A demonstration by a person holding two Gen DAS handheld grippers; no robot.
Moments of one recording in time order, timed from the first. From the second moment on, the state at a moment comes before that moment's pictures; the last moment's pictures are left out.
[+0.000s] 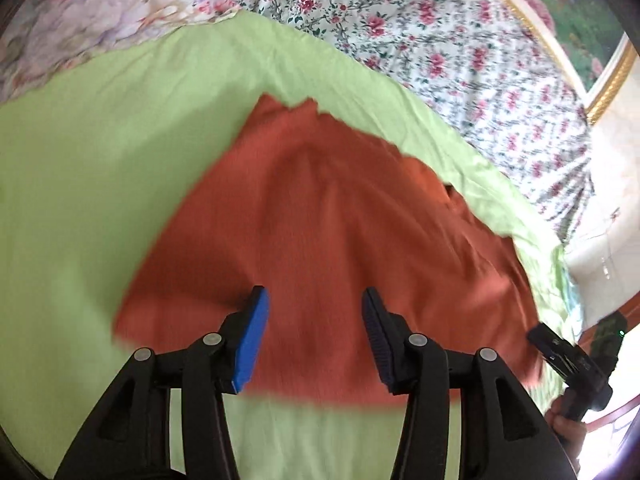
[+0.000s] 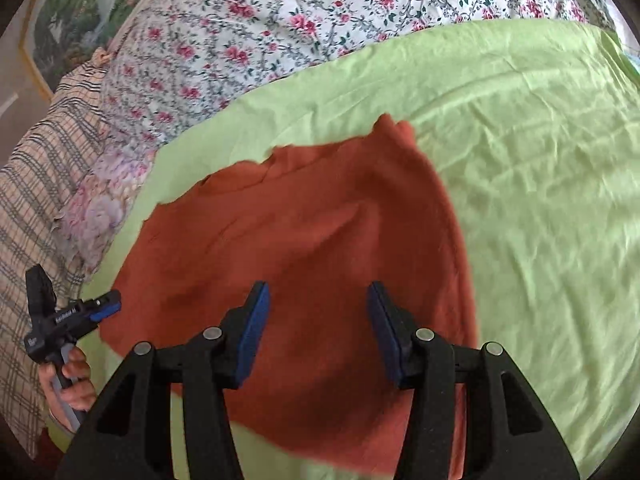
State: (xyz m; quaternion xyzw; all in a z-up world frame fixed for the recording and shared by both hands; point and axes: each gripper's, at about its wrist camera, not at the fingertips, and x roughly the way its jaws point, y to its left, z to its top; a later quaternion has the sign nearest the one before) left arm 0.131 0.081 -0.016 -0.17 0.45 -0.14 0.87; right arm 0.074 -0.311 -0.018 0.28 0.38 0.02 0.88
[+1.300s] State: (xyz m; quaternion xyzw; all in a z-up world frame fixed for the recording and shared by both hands) left arm 0.159 0.074 -0.022 -0.25 0.38 -0.07 0.89; right arm 0.079 -0.280 -0.010 0.34 0.37 0.10 0.86
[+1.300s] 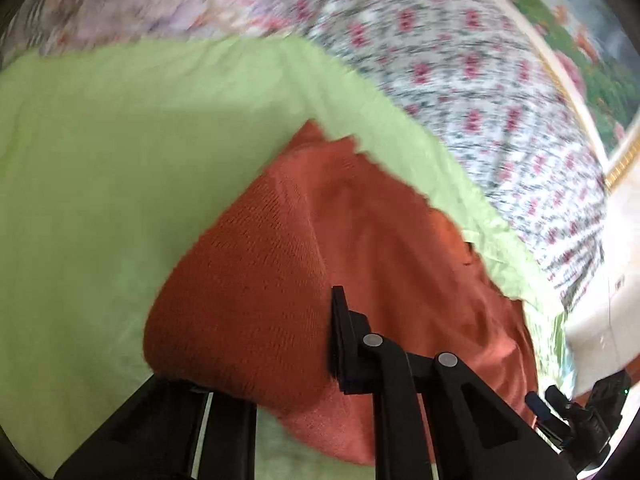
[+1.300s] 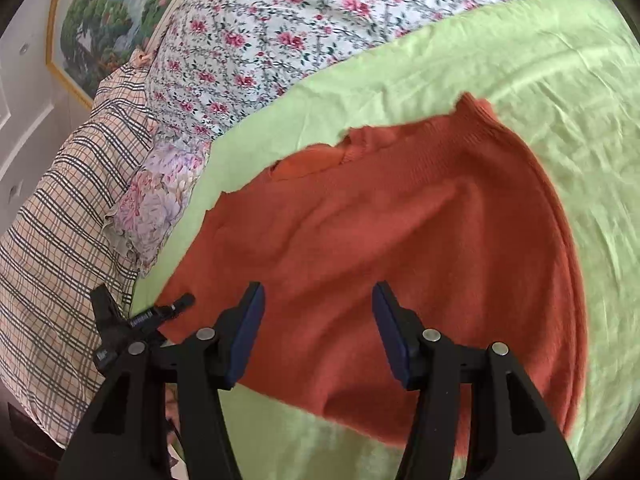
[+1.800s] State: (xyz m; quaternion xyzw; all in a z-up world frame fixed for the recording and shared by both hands) left arm 0.104 -0.139 0.019 -0.04 0.36 -0.27 0.89; right arm 0.062 -0.350 -0.009 0.42 0.34 0.11 0.84
